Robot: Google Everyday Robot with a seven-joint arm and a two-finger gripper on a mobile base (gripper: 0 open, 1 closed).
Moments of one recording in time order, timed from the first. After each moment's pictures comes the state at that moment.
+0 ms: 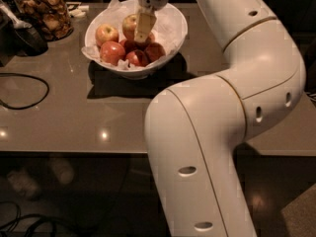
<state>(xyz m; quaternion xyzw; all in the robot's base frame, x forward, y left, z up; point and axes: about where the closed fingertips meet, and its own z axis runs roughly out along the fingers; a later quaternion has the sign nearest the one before) 0.722 0.034 0.950 -0.71 0.67 0.05 0.20</state>
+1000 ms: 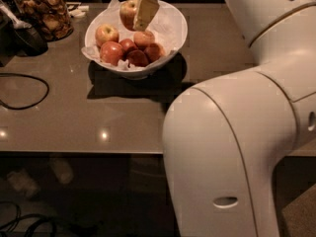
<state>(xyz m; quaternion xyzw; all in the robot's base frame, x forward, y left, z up) 0.696 0.034 0.996 -0.71 0.66 0.05 0.25</state>
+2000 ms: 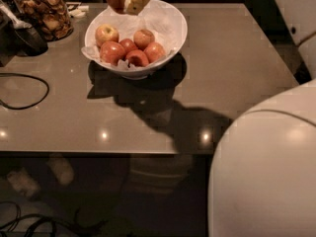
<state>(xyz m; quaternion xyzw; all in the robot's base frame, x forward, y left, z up) 0.631 0.048 1.064 -0.74 0.59 0.05 0.31</state>
